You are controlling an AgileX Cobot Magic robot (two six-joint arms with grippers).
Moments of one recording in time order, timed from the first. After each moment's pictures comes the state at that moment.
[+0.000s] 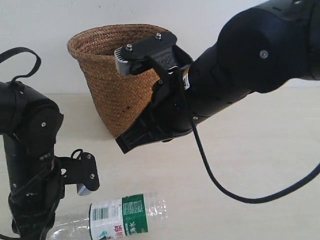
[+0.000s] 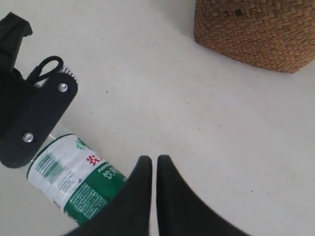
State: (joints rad) left arm -0.55 1.76 -0.96 0.15 1.05 0.60; right arm 0.83 1.54 -1.16 0.01 0.56 0.00
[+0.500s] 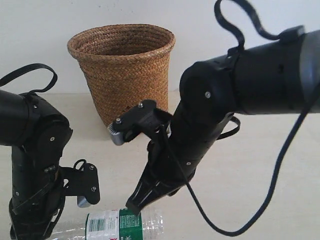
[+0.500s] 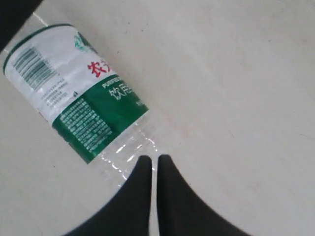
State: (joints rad) left arm -0.58 1.80 -0.94 0.21 1.05 0.57; right arm 0.83 1.73 -1.16 0.16 0.72 -0.25
